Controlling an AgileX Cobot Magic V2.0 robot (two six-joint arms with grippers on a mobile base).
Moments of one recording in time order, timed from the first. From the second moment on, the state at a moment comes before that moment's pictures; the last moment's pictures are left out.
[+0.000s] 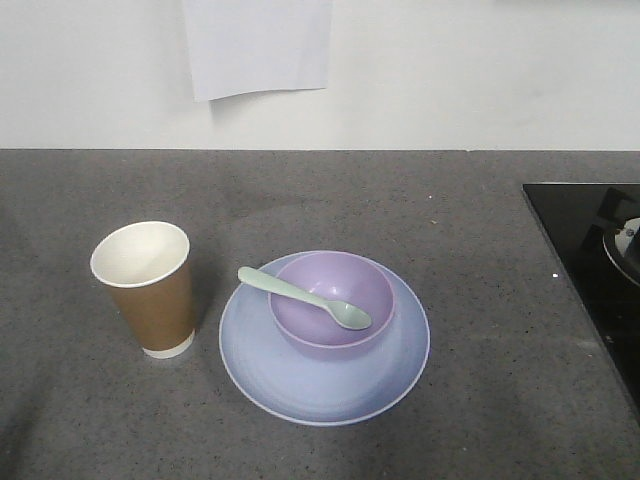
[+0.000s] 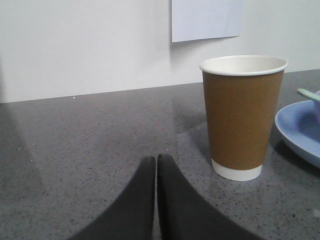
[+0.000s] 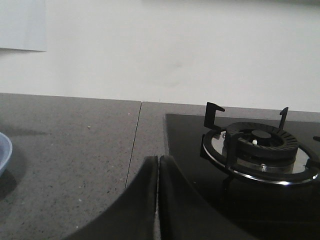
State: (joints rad) left arm -0.09 -0.01 0.03 -0.09 0.13 0.06; right arm -0.06 -0.01 0.03 0.12 0.06 -0.26
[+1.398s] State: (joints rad) left arm -0.09 -0.01 0.03 -0.09 0.13 0.06; right arm -0.06 -0.01 0.03 0.12 0.02 -0.24
